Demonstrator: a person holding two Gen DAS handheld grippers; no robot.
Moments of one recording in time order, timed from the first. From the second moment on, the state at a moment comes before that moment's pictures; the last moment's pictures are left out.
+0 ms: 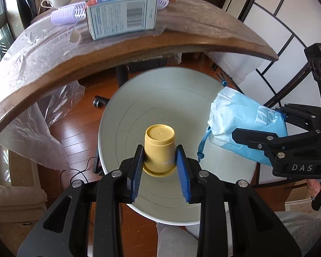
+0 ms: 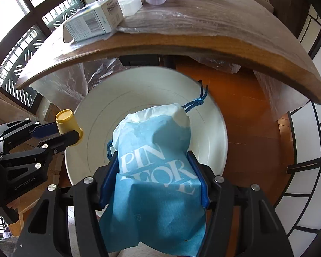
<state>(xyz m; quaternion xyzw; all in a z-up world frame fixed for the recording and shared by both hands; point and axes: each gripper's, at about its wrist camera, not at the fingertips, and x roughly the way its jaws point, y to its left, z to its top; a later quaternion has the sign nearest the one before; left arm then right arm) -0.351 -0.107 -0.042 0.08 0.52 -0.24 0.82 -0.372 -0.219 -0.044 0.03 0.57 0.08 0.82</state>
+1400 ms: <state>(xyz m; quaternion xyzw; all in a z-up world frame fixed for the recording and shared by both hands) -0.311 -0.132 -0.115 0.11 0.59 -0.20 0.77 -0.321 -0.225 -0.110 -0.02 0.63 0.13 0.77</state>
